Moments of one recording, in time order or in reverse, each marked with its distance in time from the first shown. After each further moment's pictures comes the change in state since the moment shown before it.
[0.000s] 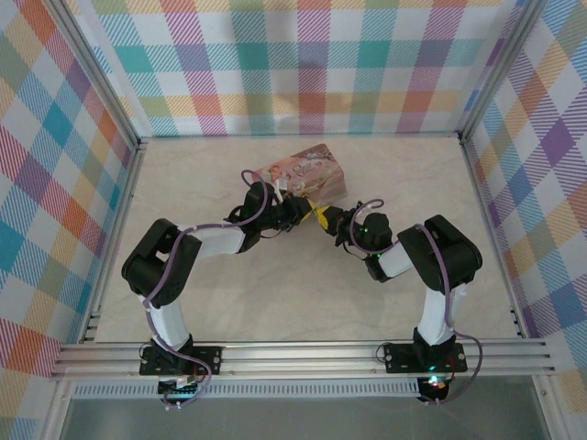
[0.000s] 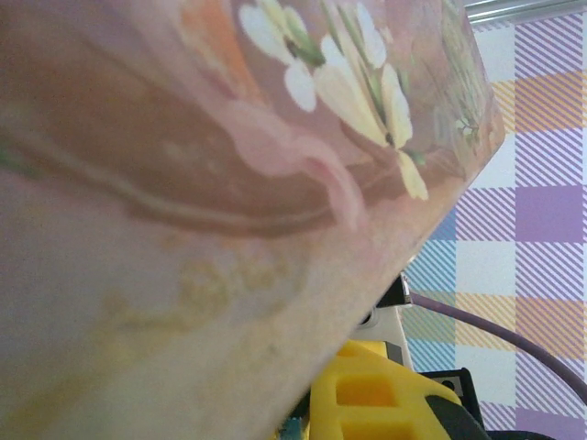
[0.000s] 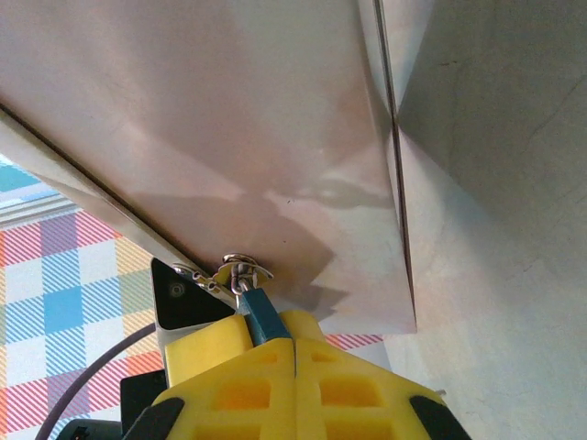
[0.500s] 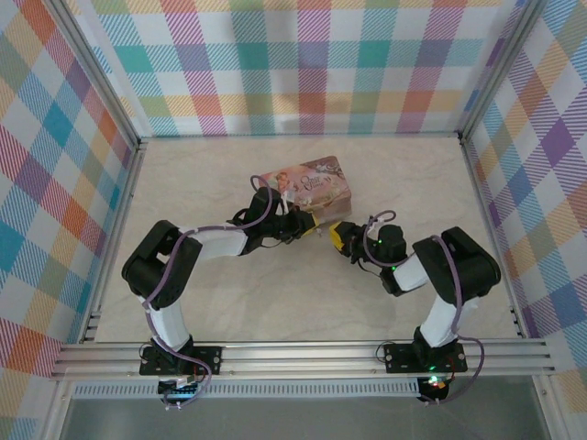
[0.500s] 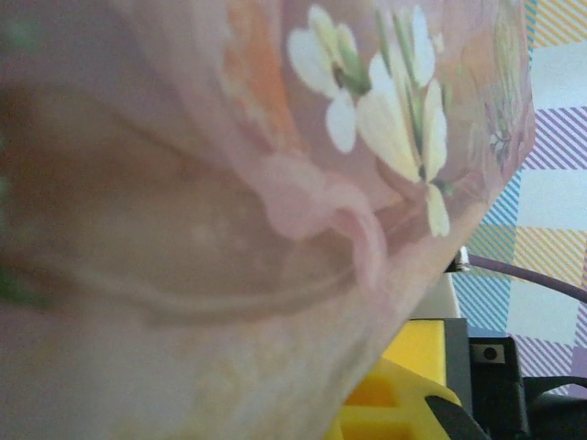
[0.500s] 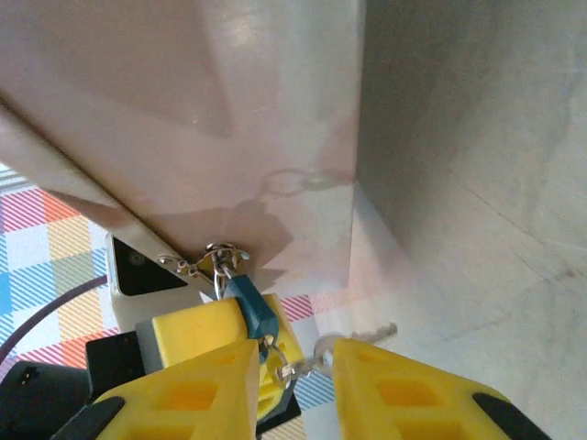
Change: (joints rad) left arm -0.027 -0.011 -0.002 -0.172 0.069 0.103; right arm -0.074 -0.155 -0.193 -0.119 -0.104 -0.154
